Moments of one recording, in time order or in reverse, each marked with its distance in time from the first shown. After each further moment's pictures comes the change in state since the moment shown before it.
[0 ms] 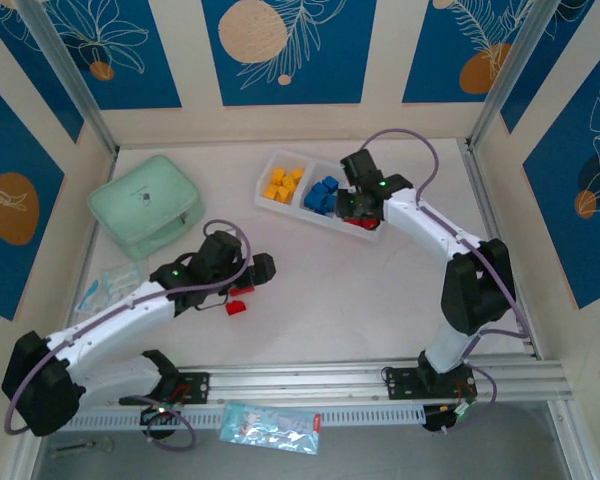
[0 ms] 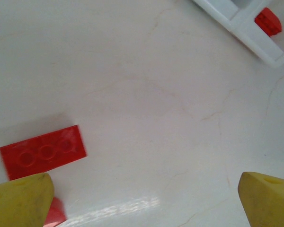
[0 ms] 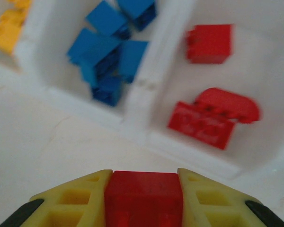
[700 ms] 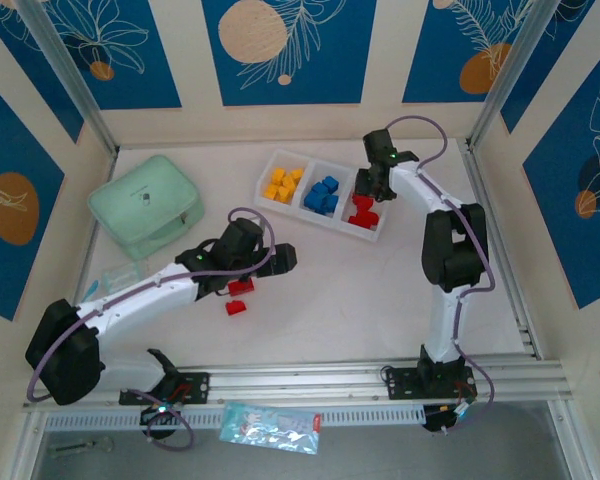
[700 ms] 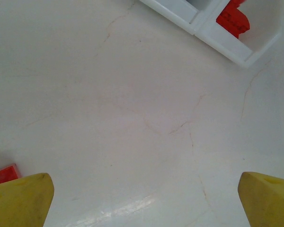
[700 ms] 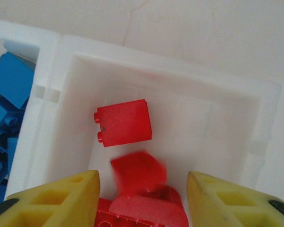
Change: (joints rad) left arm -0.032 0.173 0.111 0.092 0.026 0.042; right arm -0.183 0.333 0.276 -0.010 0.011 -0.085
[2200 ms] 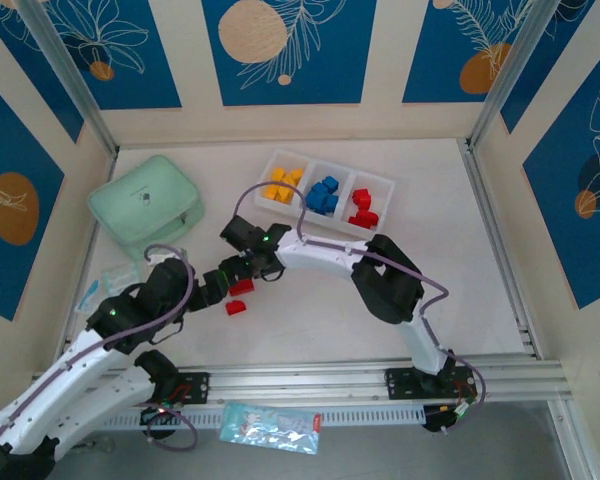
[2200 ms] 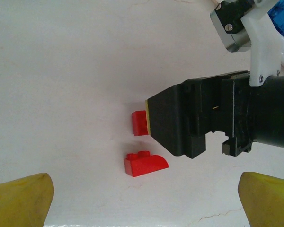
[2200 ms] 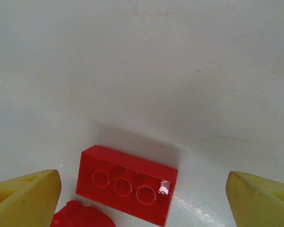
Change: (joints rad) left arm 0.090 -0.648 -0.153 -0.569 -0.249 -0.090; right arm 0.781 0.119 0.007 0.075 -0.133 0.221
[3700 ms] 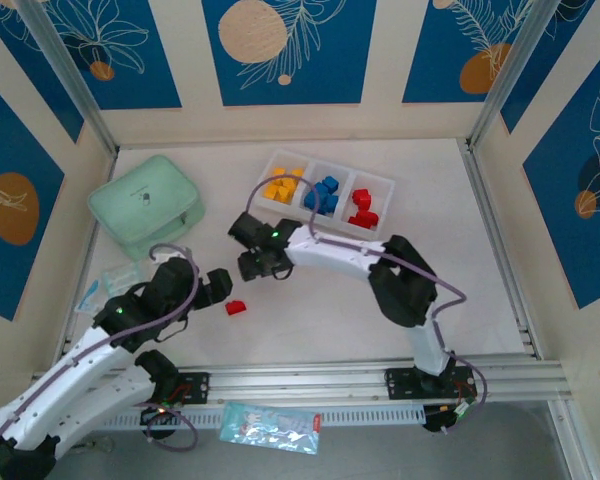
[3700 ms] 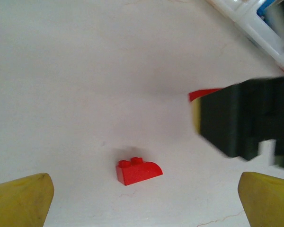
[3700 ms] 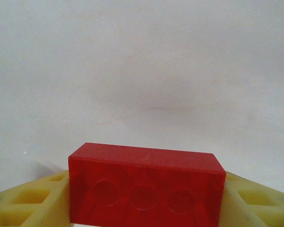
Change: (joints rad) left arm 0.002 0.052 -0.029 0.098 0.024 0.027; right arm -0.039 -0.140 -0.071 -0.106 0.121 0.029
